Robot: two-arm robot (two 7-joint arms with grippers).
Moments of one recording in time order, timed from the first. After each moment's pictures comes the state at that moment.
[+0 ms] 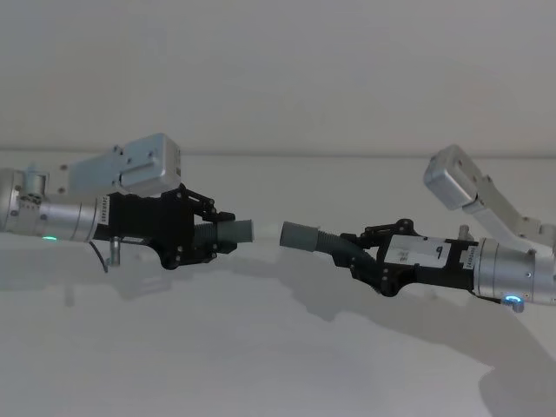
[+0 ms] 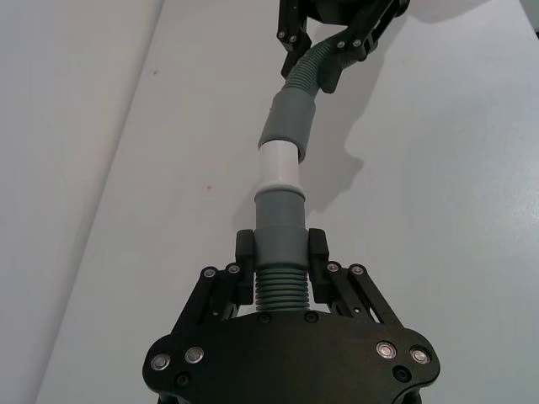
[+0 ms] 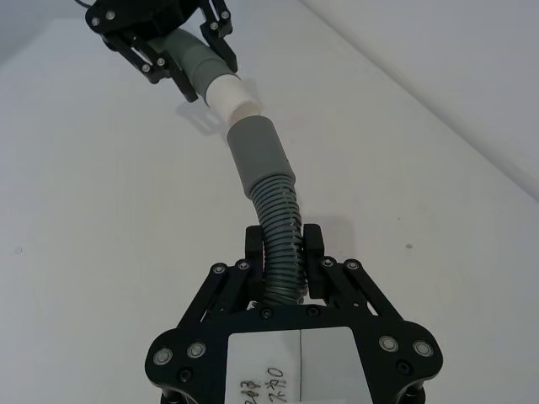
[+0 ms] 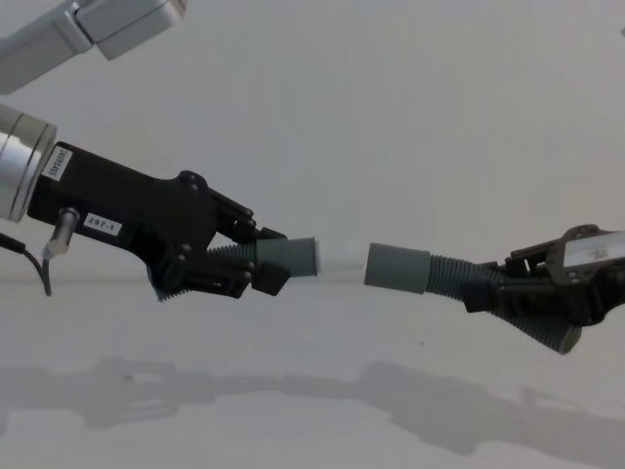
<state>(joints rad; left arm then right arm) -0.75 0.66 0.74 -1.44 -0.28 -0.02 -0.99 0.42 0.65 -0.50 -1.57 0.42 0.25 0.79</state>
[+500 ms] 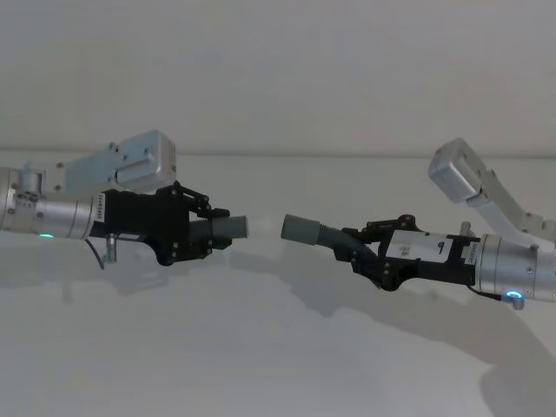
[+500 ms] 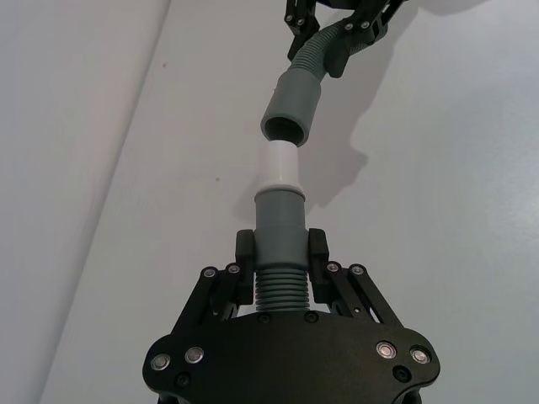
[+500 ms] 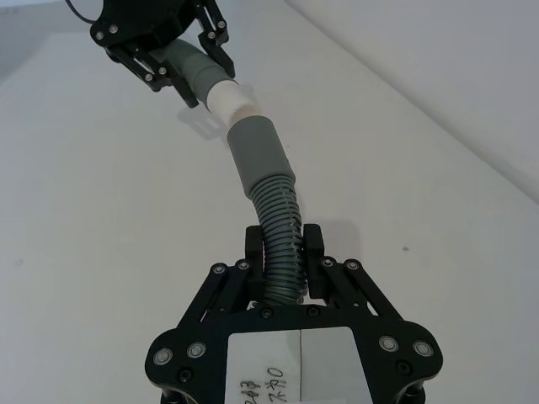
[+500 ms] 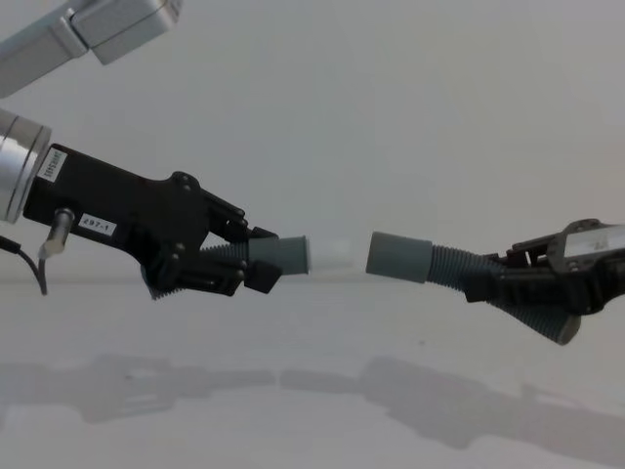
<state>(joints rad) -0.76 0.66 0.75 -1.41 -0.28 -0.02 -0.98 0.43 0.65 -0.50 -1.56 0.45 0.25 0.78</state>
